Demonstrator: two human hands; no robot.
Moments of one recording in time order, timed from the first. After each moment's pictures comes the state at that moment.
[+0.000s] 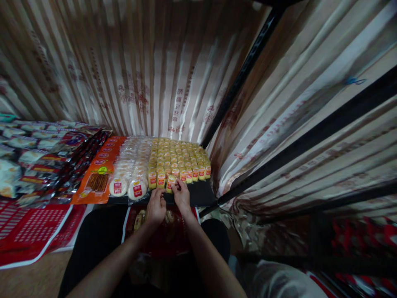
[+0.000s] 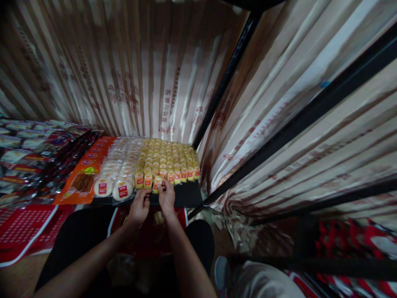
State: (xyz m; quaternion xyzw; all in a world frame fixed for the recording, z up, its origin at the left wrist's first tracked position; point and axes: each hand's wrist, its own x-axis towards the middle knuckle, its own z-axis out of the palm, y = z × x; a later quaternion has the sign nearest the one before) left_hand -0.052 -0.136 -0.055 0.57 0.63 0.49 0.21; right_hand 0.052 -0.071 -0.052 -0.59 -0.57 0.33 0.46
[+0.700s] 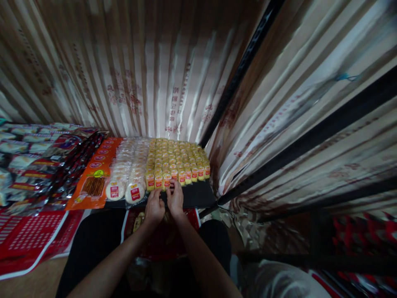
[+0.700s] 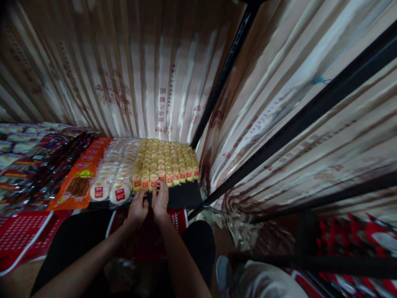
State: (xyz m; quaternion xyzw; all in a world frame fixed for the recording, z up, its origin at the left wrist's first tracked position) left_hand -0.056 -0.121 -0.074 0.57 0.67 0.43 0.20; right_hand 0.033 -0.077 -0.061 -0.55 -0.63 0.27 0.47
